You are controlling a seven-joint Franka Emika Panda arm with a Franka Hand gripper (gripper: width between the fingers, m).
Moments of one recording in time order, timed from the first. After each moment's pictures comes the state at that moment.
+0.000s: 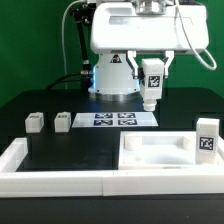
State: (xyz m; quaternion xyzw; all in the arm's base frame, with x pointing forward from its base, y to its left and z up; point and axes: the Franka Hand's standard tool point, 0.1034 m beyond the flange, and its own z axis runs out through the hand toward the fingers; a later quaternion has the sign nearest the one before) arm 0.524 0.029 0.139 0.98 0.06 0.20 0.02
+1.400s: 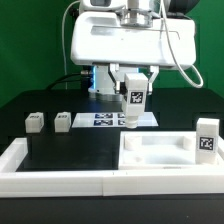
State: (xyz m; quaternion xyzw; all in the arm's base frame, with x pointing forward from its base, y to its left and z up) arm 0.571 0.000 0.127 0.98 0.05 0.19 0.03
